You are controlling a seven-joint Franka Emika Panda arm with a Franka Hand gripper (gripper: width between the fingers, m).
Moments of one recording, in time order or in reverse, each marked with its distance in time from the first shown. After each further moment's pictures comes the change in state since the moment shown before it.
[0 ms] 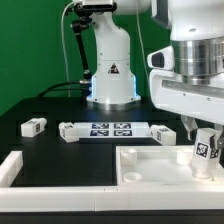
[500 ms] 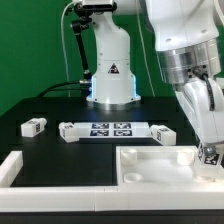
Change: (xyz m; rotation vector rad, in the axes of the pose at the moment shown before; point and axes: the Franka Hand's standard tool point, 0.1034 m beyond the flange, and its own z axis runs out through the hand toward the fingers) arm 0.000 0.001 0.007 0.029 -0.048 0.393
